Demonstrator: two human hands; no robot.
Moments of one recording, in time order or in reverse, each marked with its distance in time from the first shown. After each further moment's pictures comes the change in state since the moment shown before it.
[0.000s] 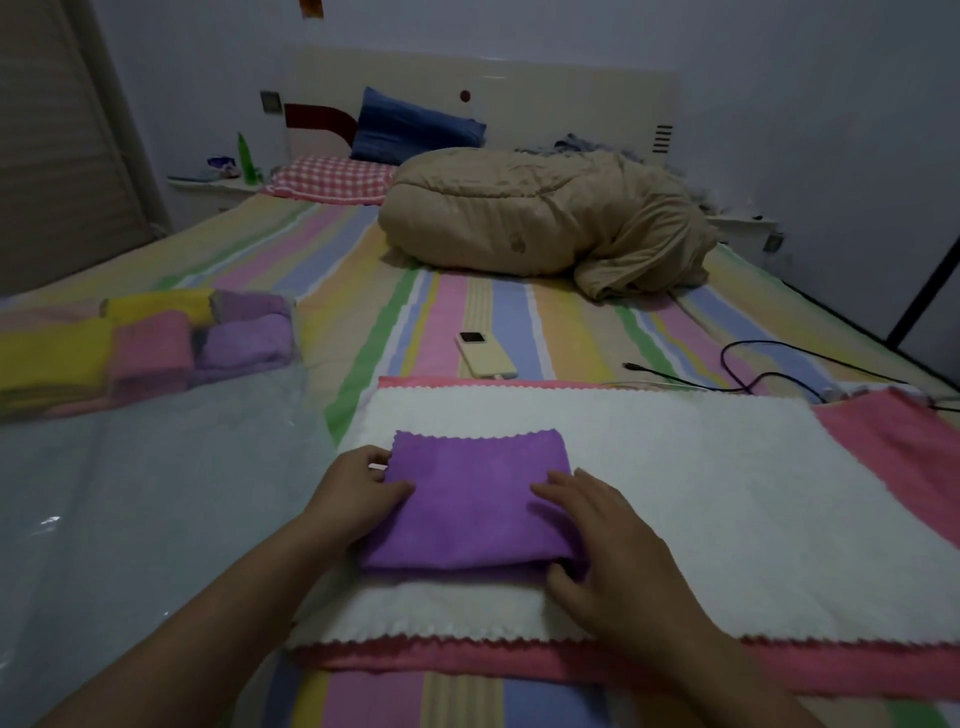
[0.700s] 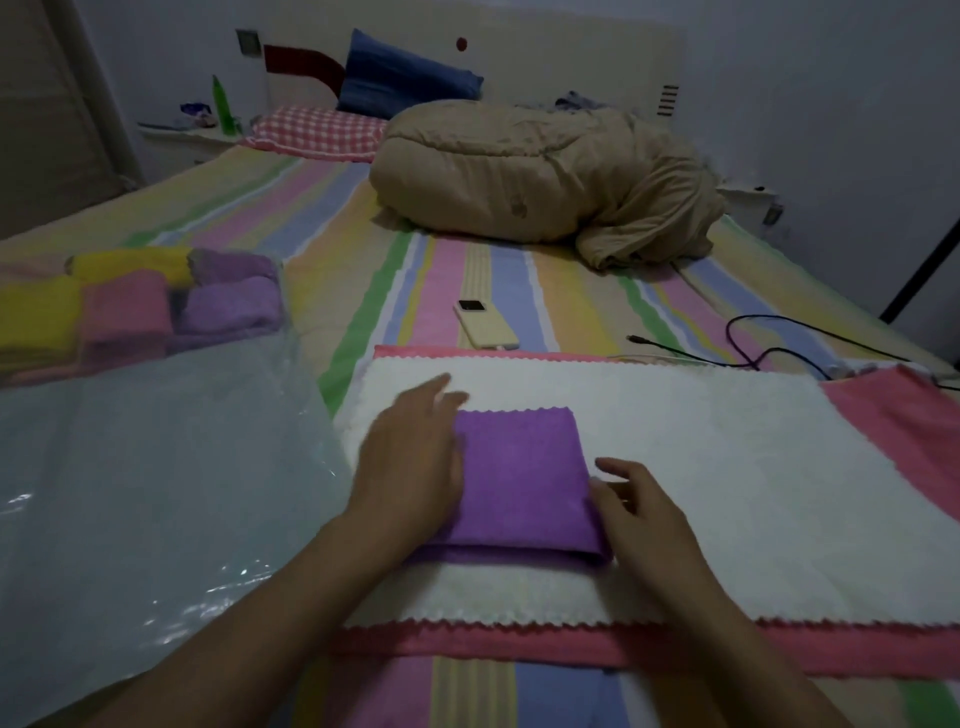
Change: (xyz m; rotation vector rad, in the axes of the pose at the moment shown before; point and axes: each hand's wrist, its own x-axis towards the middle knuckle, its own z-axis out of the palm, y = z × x) left_hand -0.019 0.021 0.028 0.674 0.218 0.718; right_hand 0.015 0.013 0.012 0.446 0.003 0.593
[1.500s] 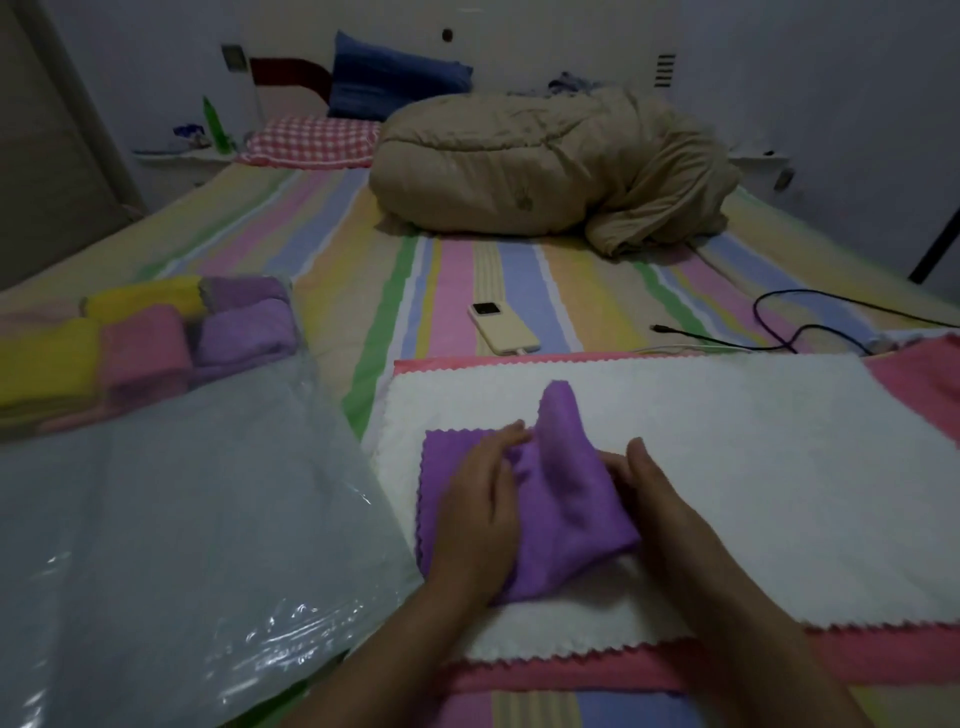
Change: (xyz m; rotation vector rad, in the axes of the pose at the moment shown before) left_hand -0.017 0.013 0.038 -0.742 0.077 -0.147; right_hand 0.003 -0.027 0.023 0.678 -0.236 0.041
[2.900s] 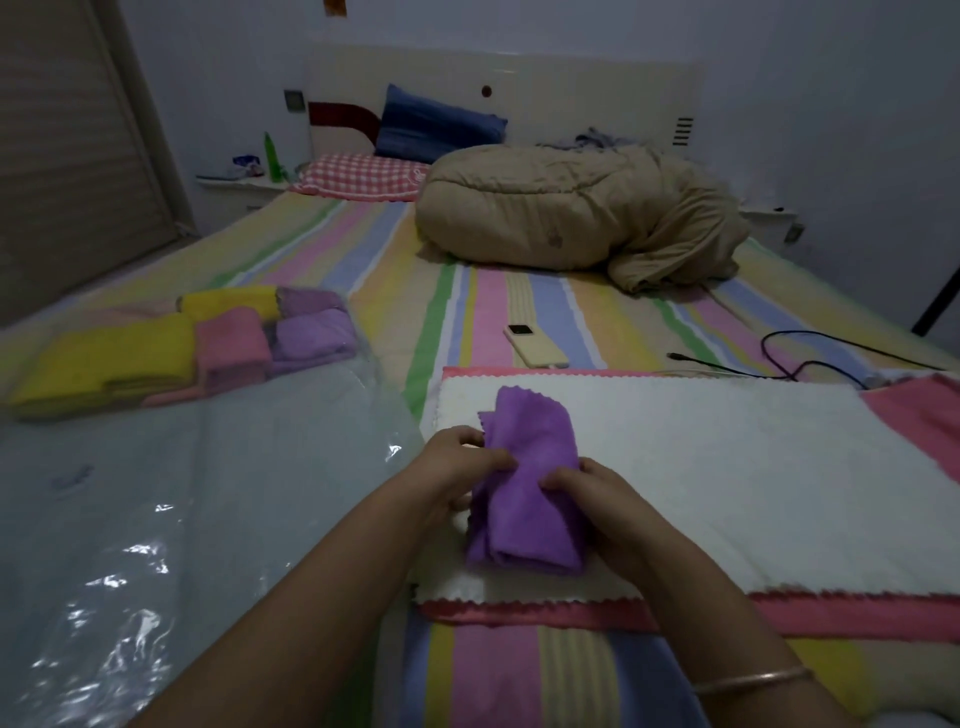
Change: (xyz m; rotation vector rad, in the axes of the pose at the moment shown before) left_hand 0.018 0.039 -0.089 -0.215 -0.229 -0.799; right_hand 0.002 -0.011 0.068 -0.098 0.010 0.245
